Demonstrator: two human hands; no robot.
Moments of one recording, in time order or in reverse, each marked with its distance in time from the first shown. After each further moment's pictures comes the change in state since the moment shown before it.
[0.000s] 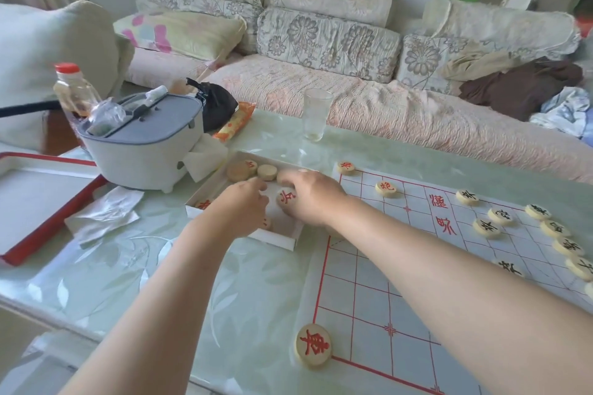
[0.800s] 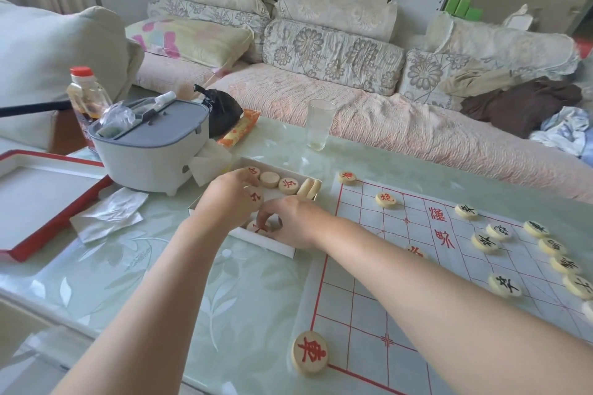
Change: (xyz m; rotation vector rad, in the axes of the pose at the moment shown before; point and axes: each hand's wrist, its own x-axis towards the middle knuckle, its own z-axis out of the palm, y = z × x) left_hand -0.004 -0.003 -0.021 -0.198 0.202 -0.088; right_hand -0.017 -0.028 0.006 0.062 -0.145 -0.202
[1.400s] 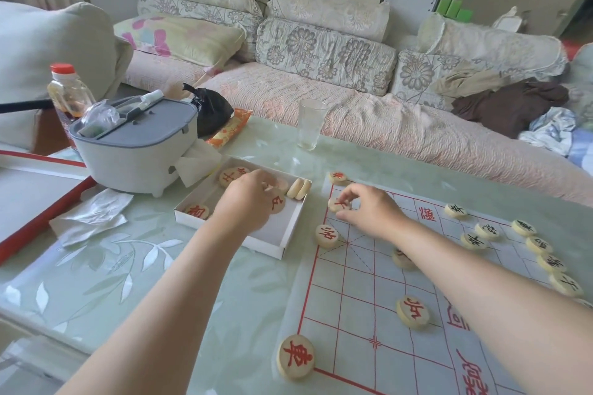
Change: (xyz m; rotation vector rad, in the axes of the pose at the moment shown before) left_hand 0.005 0.025 0.032 -0.020 -0.037 0.055; right_hand -0.052 0.121 -0.028 0.152 0.290 0.454
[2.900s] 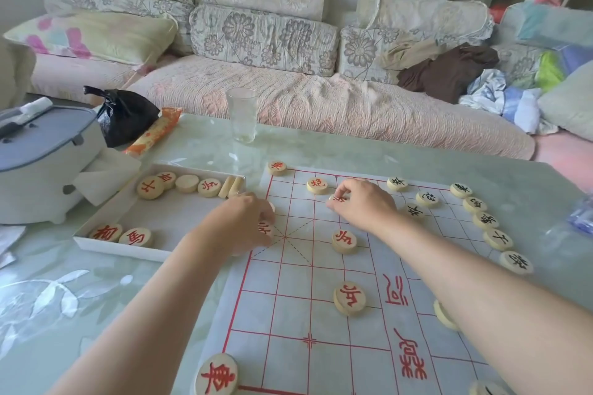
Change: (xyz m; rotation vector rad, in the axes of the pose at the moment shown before) left_hand 0.000 0.052 0.081 0.347 -0.319 0.378; right_hand -0.016 0.094 -0.028 -0.108 0.112 0.215
